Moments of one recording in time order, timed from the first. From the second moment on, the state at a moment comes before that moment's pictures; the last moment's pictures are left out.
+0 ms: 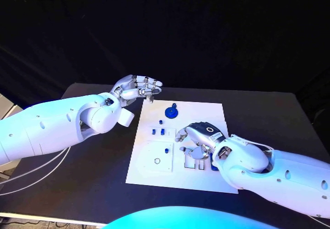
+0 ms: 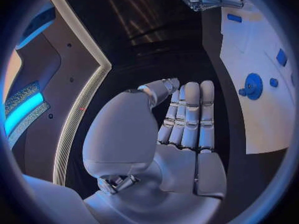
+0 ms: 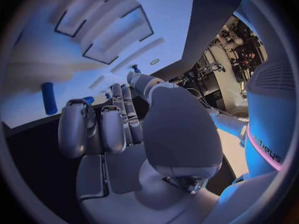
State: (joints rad) left arm 1.16 -0.92 0.00 1.49 -0.19 -0.13 0.36; left_hand 1.40 -0.17 0.60 -0.08 0.25 0.83 0.21 0.32 0.30 0.89 0.14 0.53 0.23 1.05 0.06 1.16 0.47 0.17 0.85 0.14 1.10 0.68; right arm 1.07 -0.72 -0.13 1.72 -1.73 -0.41 -0.25; right_hand 1.37 -0.27 0.56 0.12 0.14 0.98 0.12 0.23 0.38 1.10 0.10 0.07 0.12 1.47 0.00 1.37 1.15 0.05 1.47 0.10 1.26 1.31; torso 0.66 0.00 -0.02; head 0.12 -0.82
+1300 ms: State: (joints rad) left arm 1.16 -0.93 0.00 1.49 -0.19 -0.13 0.35; left_hand 1.40 -0.17 0.60 -0.08 0.25 0.82 0.21 0.32 0.30 0.89 0.14 0.54 0.23 1.05 0.06 1.16 0.47 0.17 0.85 0.14 1.10 0.68; right arm 1.18 -0.78 -0.13 1.63 -1.61 -0.23 -0.27; right_hand 1.53 -0.17 0.25 0.29 0.11 0.97 0.11 0.14 0.34 1.08 0.08 0.19 0.07 1.47 0.01 1.38 1.14 0.06 1.47 0.11 1.23 1.31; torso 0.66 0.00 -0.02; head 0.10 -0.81
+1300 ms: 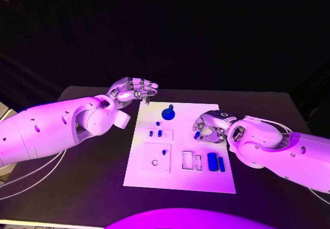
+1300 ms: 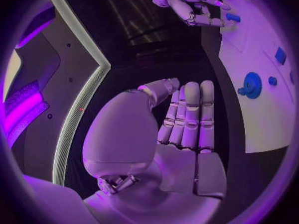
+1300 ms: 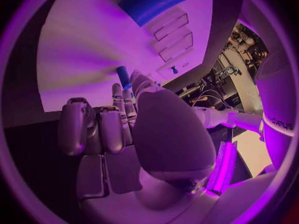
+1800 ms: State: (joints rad) left arm 1.16 -0.93 0.00 1.49 -0.19 -0.13 0.35; left_hand 1.40 -0.17 0.60 -0.08 0.25 0.82 0.21 0.32 0.30 0.88 0.14 0.54 0.23 1.05 0.06 1.16 0.47 0.17 0.85 0.14 1.10 0.68; right arm 1.17 -0.75 -0.13 1.60 -1.61 -0.23 -0.27; right_hand 1.54 -0.18 0.45 0.26 0.10 1.06 0.12 0.18 0.37 1.18 0.08 0.17 0.08 1.47 -0.01 1.38 1.14 0.06 1.46 0.08 1.28 1.31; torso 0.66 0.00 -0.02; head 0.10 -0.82
